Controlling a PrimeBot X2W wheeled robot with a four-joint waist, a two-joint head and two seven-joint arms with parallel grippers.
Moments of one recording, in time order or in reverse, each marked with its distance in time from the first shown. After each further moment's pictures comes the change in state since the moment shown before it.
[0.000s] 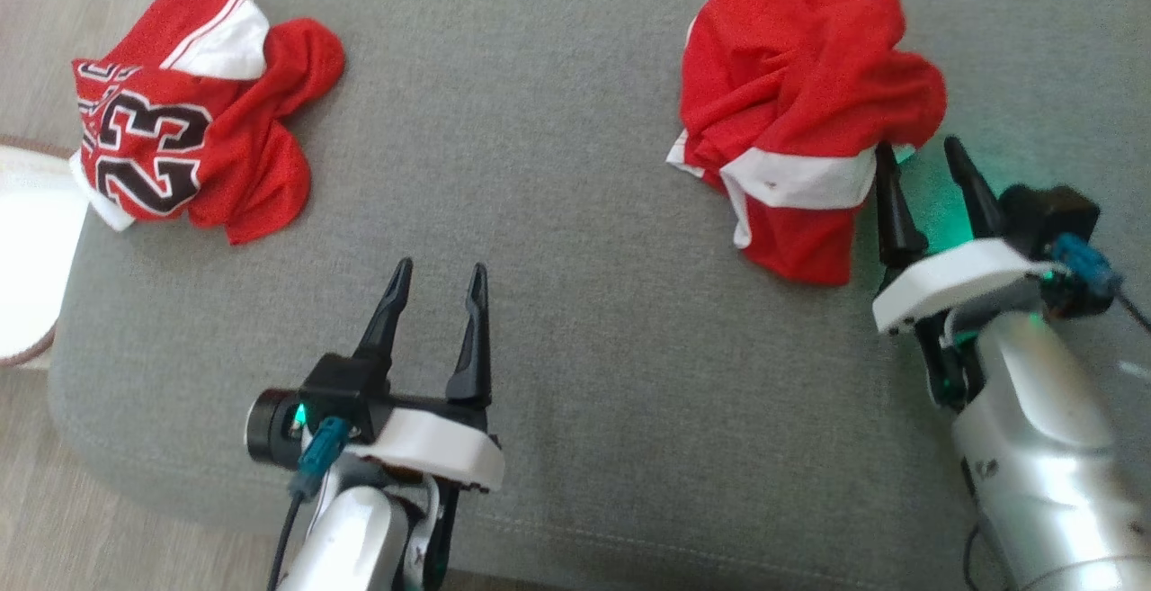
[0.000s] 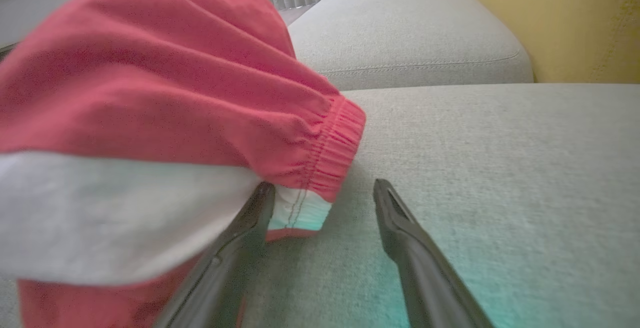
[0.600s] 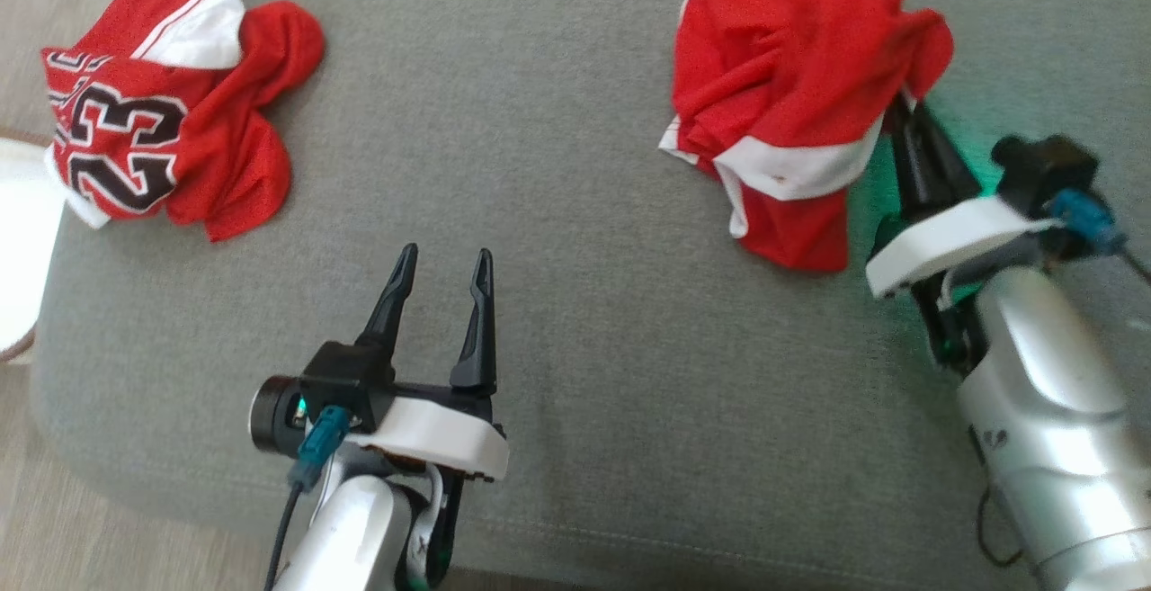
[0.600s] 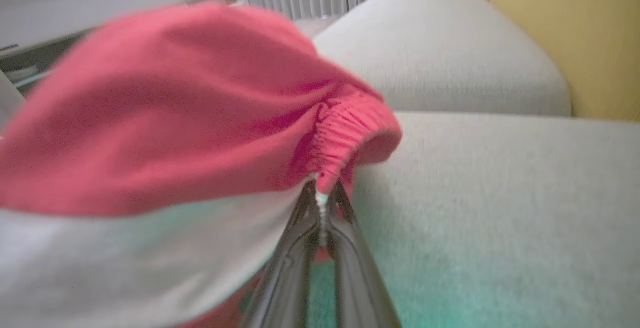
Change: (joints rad) left arm -0.021 0.000 -0.011 -0.006 -0.018 0.010 0.000; right arm -0.056 -0.051 0.139 -0.041 0.070 0.000 0.000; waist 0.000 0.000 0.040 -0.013
